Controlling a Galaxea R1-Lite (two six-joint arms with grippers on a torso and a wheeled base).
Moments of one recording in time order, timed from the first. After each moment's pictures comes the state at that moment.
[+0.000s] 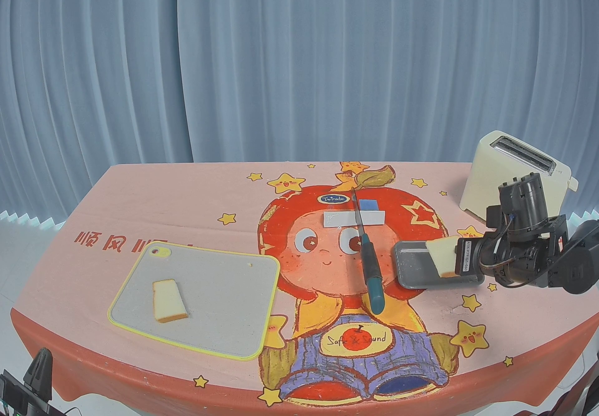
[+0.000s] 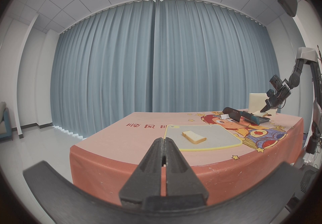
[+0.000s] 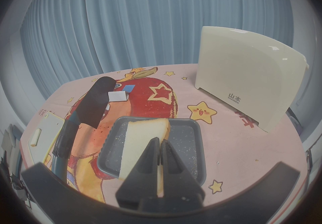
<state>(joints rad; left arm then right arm) 0.01 0.02 -0.02 0.00 0.00 0.00 0.44 1.68 -0.70 -0.26 -0.28 0.34</state>
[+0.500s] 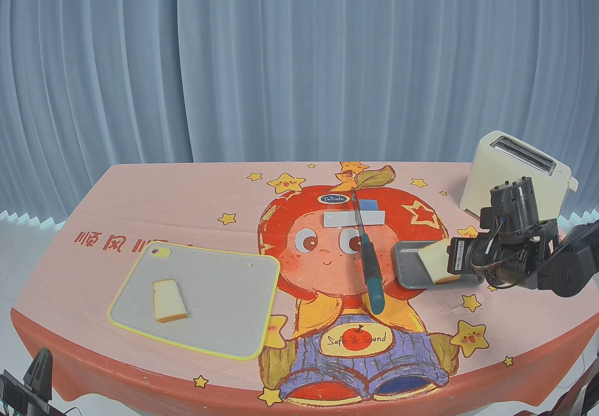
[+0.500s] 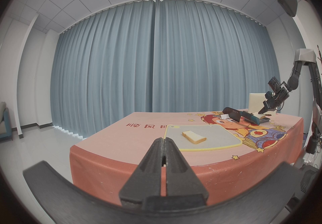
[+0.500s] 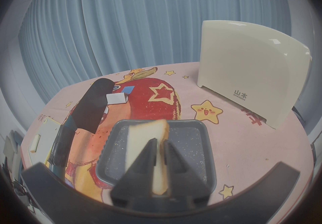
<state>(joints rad) 0.01 0.02 -0.02 0.00 0.00 0.00 0.44 1.74 -0.69 -0.34 -0.28 0.38</state>
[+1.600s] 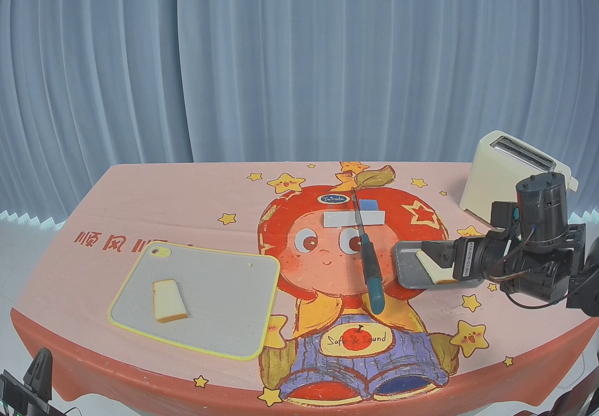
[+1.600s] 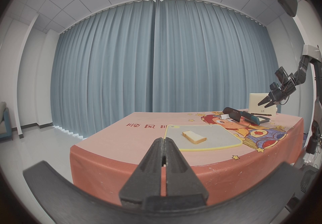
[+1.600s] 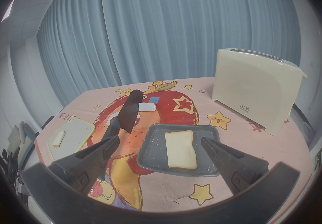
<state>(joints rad) 0.01 0.02 -0.02 0.00 0.00 0.00 0.58 1.55 -0.64 -0.34 -0.31 0.37</state>
